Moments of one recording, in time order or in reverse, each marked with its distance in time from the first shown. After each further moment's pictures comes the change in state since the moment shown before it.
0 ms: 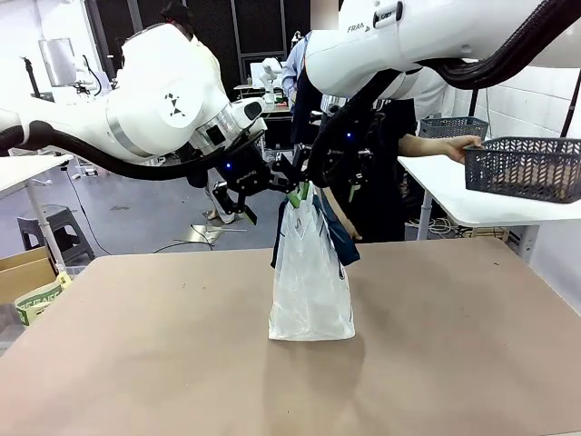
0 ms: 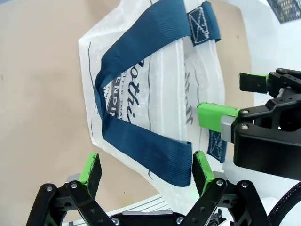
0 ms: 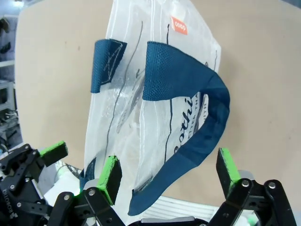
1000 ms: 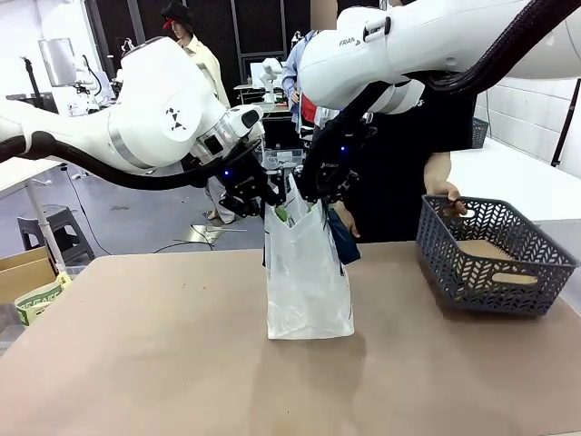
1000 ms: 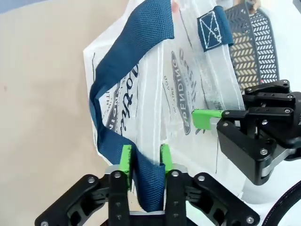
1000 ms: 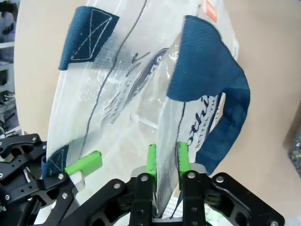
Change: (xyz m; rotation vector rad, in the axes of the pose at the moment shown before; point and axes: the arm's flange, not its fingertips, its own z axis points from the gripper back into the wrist) left arm 0.002 0.010 -0.009 0.002 -0.045 -0.030; right arm 0.000 0.007 -0.023 0.034 0.051 0.074
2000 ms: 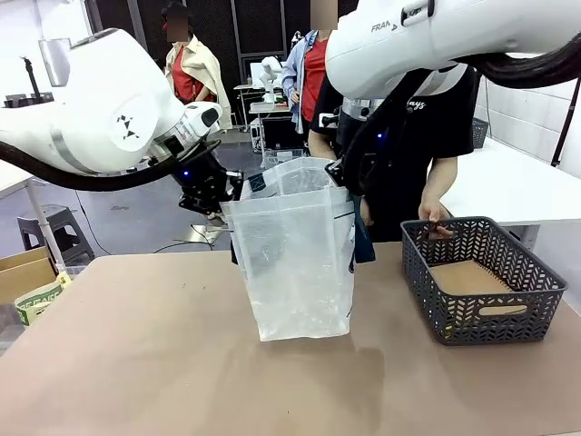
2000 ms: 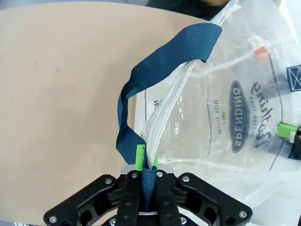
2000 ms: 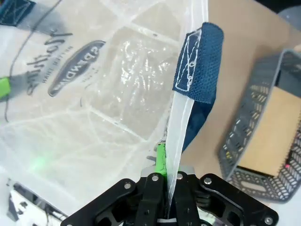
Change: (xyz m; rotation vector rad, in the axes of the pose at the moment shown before) left arm -0.028 0.049 0.044 0.142 -0.108 0.138; right arm -0.045 -0.032 0.041 -0.135 -0.050 0.182
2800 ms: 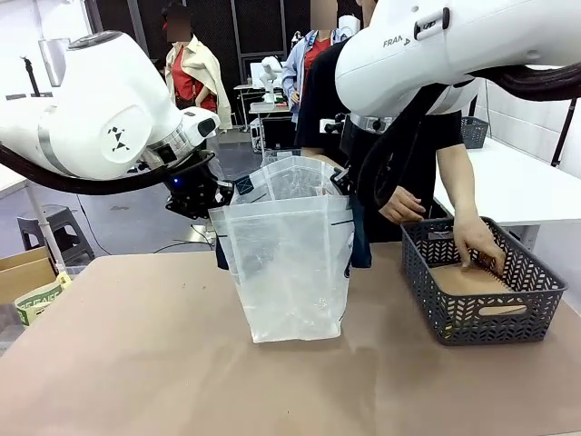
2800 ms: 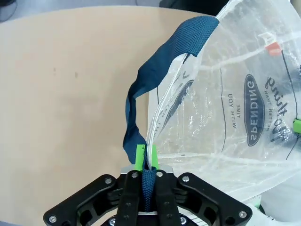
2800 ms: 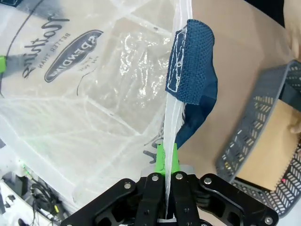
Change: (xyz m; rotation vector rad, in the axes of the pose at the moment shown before) left arm -0.008 0.008 0.001 0.082 -0.024 -0.103; right arm -0.021 0.000 -0.010 0.026 -0.056 0.078
